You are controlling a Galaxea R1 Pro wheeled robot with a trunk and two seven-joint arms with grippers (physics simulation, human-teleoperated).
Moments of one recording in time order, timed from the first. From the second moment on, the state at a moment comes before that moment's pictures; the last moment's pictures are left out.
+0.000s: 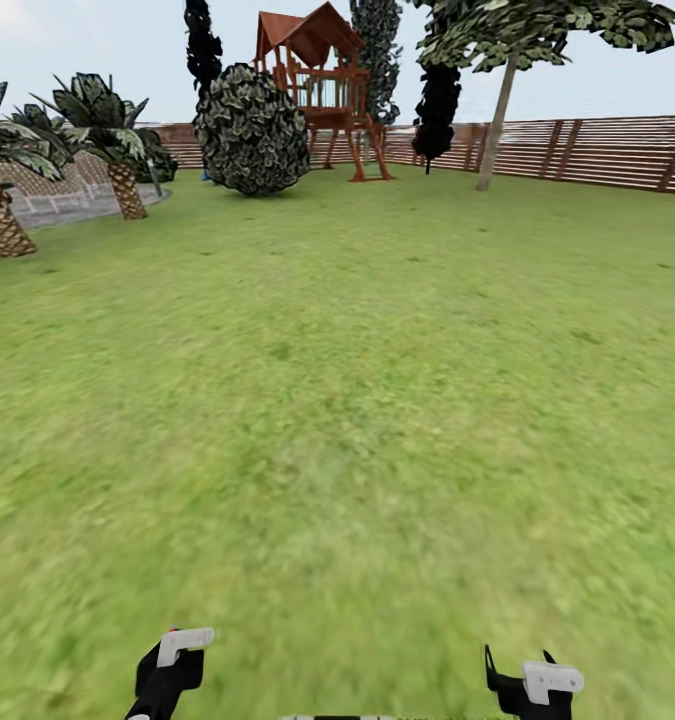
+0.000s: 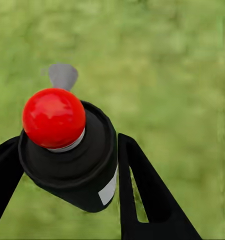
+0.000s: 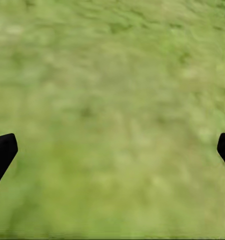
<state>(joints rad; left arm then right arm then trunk) -0.29 0.01 0.16 -0.52 -0.11 -0.22 0.07 -0.32 -0.07 -0.22 -0.22 0.25 -0.74 -0.16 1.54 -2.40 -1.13</state>
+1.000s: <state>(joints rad) -0.29 0.01 0.17 -0.53 -0.11 -0.22 0.07 -0.32 -0.07 -0.22 -0.20 0.25 -0.74 -0.16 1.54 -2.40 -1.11</state>
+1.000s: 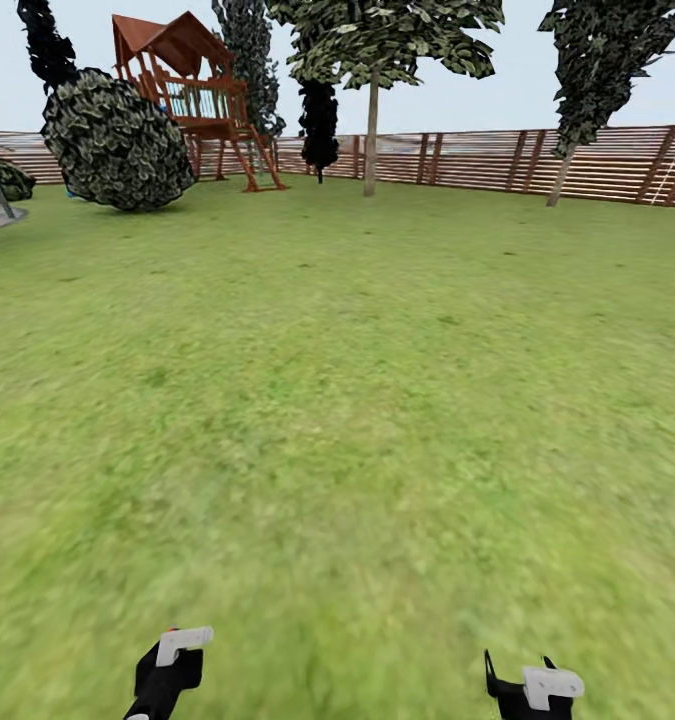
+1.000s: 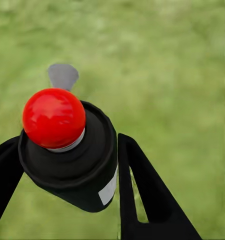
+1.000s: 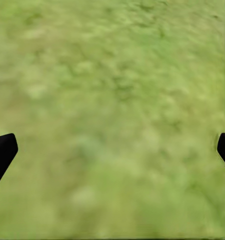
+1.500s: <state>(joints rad) -0.29 0.01 0.17 -0.53 -0.11 -0.22 0.08 -0.32 -0.07 -0.22 -0.20 0.25 -0.74 -0.16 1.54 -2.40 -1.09</state>
